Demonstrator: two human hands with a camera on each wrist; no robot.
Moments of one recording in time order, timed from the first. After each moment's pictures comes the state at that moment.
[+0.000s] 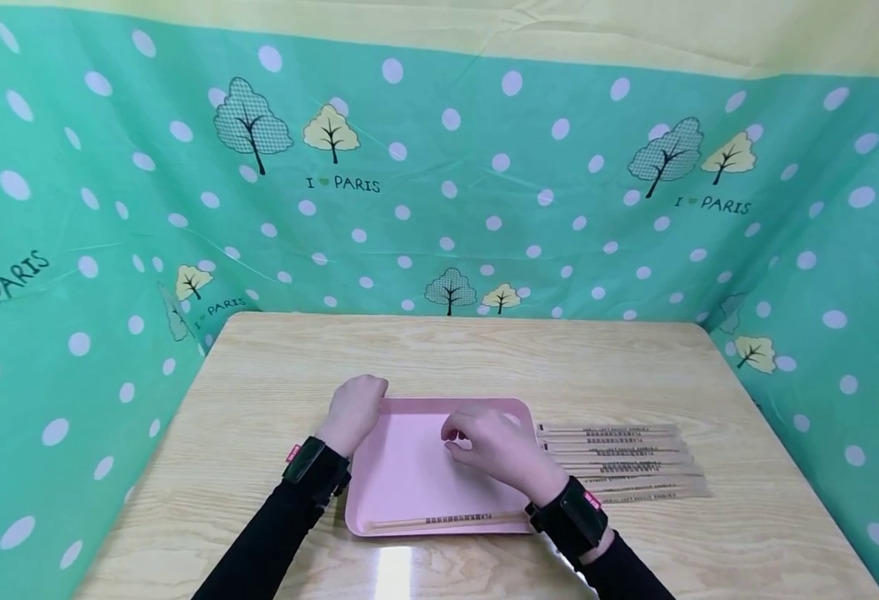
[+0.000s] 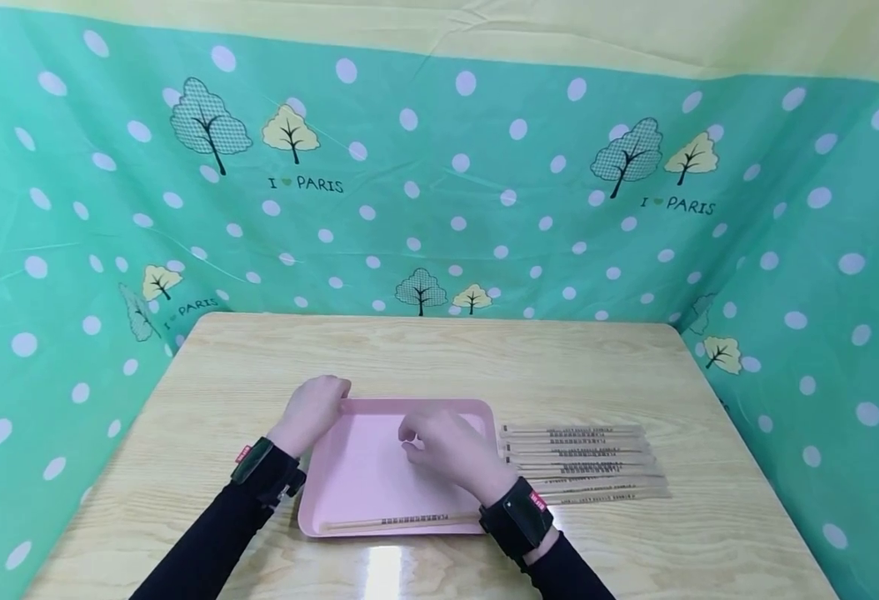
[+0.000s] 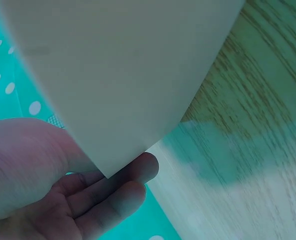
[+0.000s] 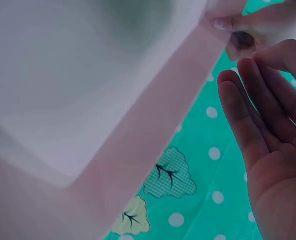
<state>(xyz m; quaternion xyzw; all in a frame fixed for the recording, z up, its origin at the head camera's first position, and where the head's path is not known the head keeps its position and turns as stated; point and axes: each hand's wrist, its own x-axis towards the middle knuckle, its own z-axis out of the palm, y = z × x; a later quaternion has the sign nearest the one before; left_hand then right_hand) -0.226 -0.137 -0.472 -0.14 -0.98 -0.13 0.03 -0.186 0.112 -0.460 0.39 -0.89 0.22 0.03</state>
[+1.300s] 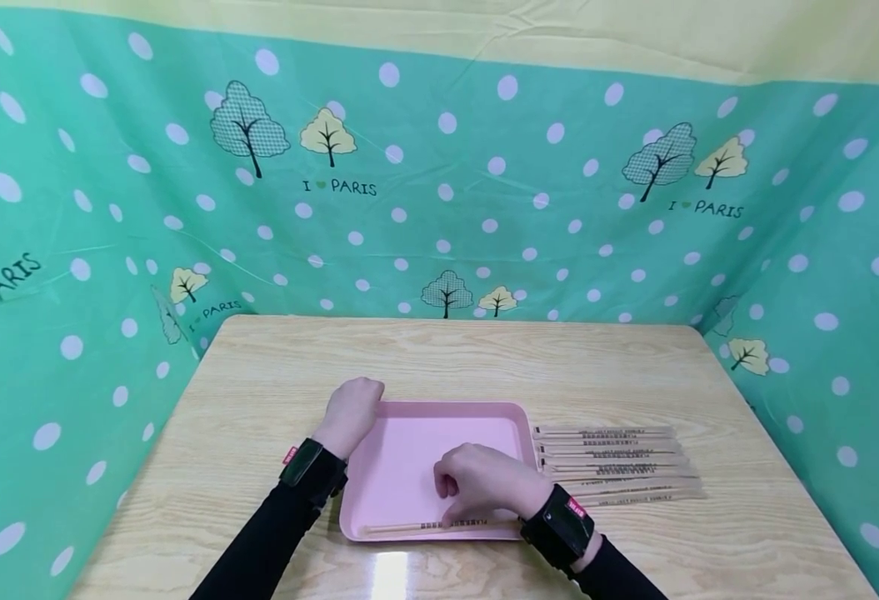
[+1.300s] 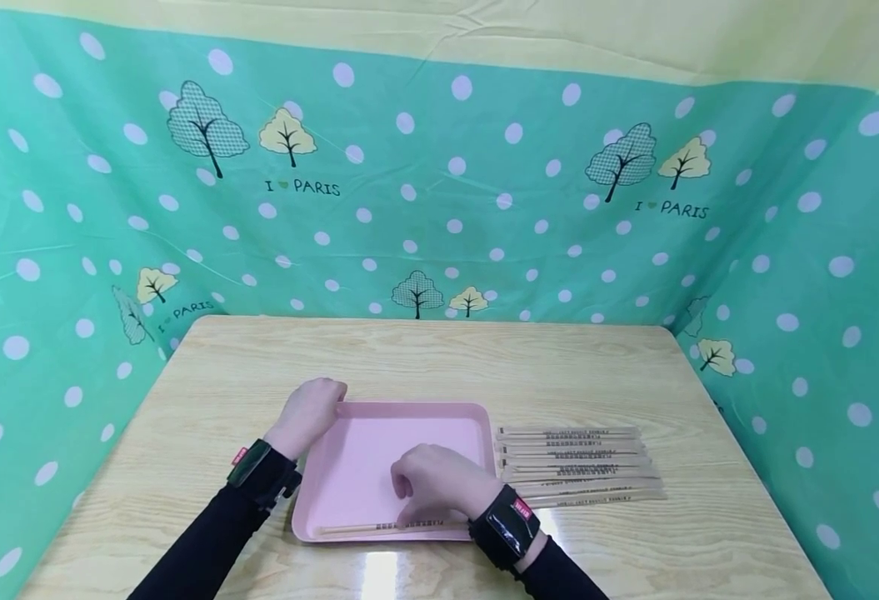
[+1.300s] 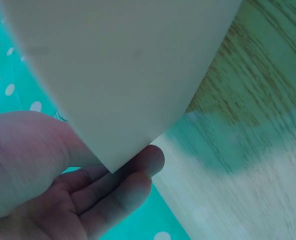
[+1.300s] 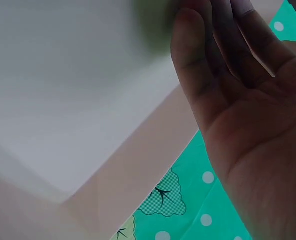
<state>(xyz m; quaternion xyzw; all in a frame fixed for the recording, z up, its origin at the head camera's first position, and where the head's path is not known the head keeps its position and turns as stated) -0.225 -0.138 -0.473 -0.15 -0.98 -0.12 0.03 -0.172 0.101 -0.473 0.39 -0.89 0.17 -0.19</state>
